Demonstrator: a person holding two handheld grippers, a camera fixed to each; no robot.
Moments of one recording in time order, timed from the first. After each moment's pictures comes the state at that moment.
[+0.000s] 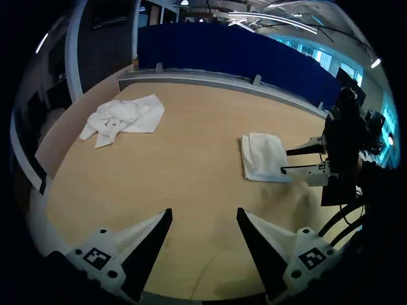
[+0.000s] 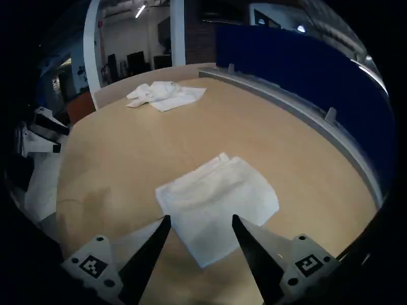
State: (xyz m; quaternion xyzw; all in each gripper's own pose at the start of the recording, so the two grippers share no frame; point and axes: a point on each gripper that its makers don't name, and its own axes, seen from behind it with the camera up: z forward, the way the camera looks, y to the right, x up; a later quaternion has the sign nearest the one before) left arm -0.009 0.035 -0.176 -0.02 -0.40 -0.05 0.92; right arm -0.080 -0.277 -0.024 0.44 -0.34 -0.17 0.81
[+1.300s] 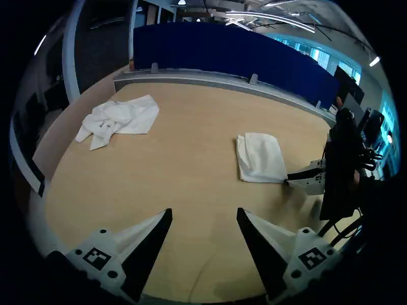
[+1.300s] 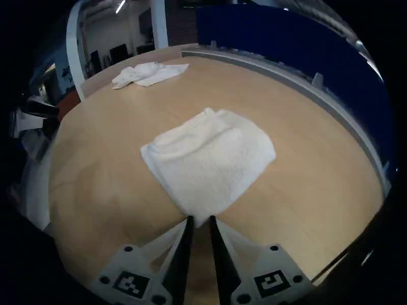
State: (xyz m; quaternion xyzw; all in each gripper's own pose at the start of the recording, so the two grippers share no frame) left arm -0.013 0.046 -0.168 -0.03 -0.40 -0.05 0.92; right arm -0.127 -0.231 -0.049 0.39 -0.40 -0.16 0.81
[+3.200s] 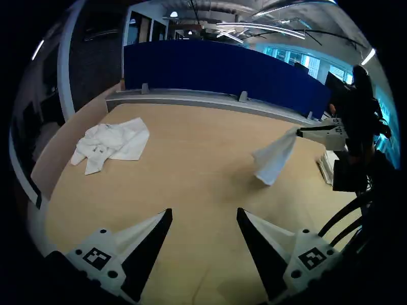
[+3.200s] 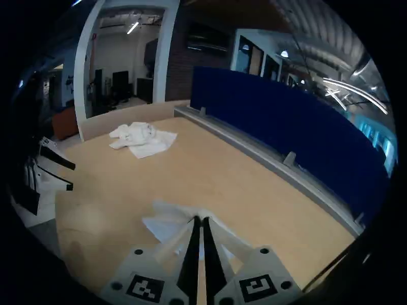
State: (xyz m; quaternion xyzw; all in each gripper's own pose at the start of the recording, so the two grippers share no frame) left arm 0.033 0.064 -0.132 -0.05 -0.35 -0.05 0.94; right arm 0.071 -0.248 0.032 0.38 -0.24 -0.17 0.88
